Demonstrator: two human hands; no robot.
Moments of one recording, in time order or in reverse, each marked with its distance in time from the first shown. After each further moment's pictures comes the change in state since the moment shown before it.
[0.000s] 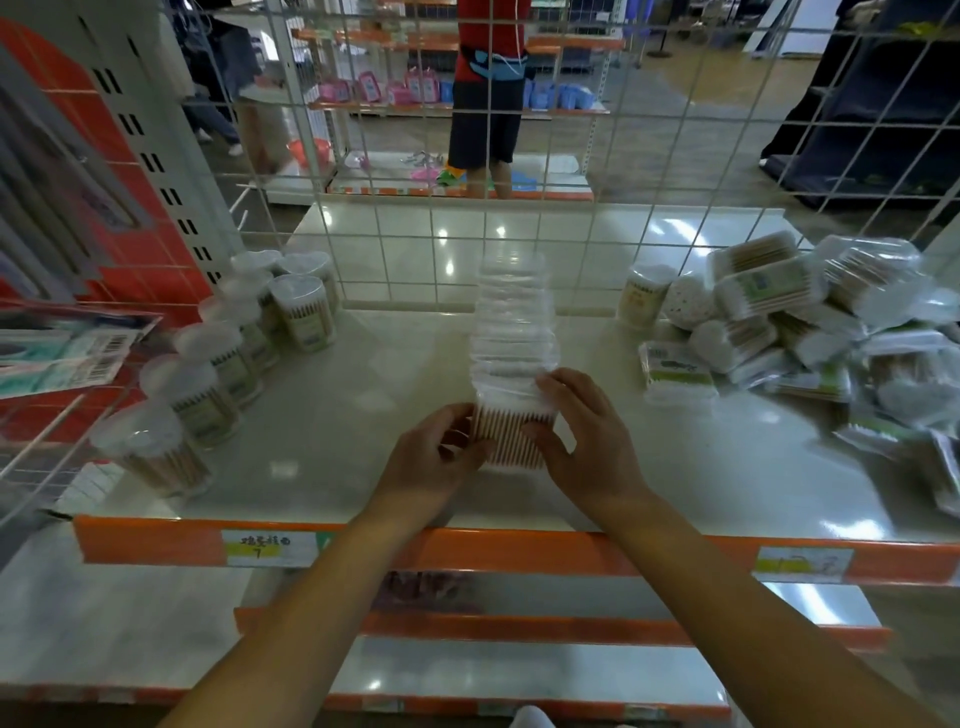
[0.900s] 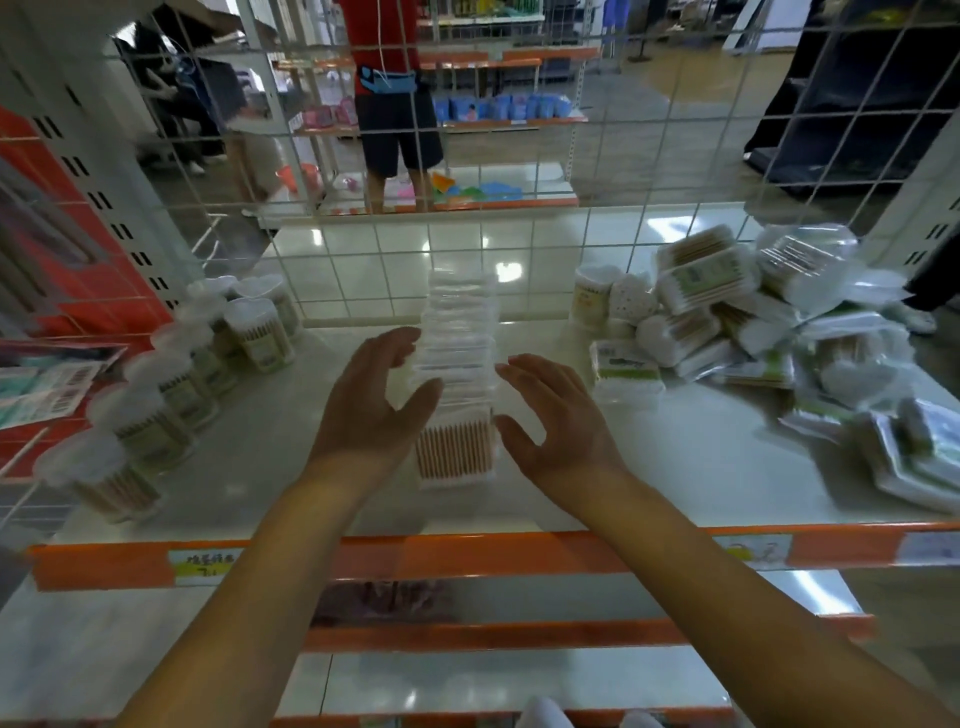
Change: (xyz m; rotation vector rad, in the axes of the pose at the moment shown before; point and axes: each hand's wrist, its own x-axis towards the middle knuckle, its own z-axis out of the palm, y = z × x) left_hand 0.008 0.073 -0.007 0.255 0.203 0.164; right_hand 0.005 -0.004 -0.048 -0.018 -0.060 -0.014
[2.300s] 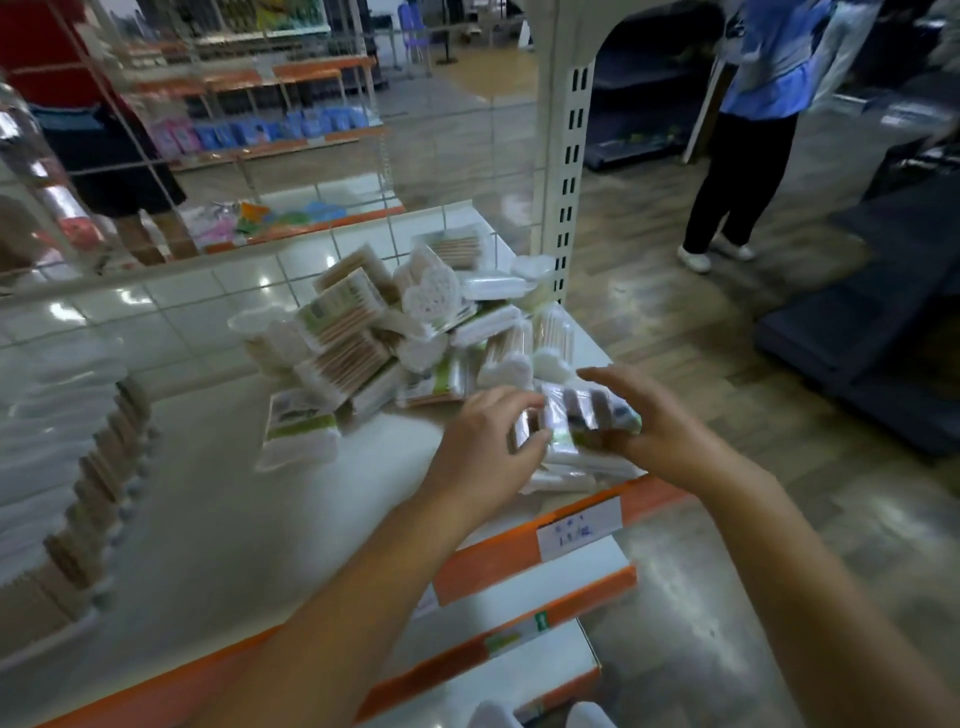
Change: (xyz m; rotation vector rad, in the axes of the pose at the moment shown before) left_hand -0.010 0.215 0.301 -0.043 -0.513 0.364; right_hand -0.123 0.255 -0.250 0.144 -0.105 0.595
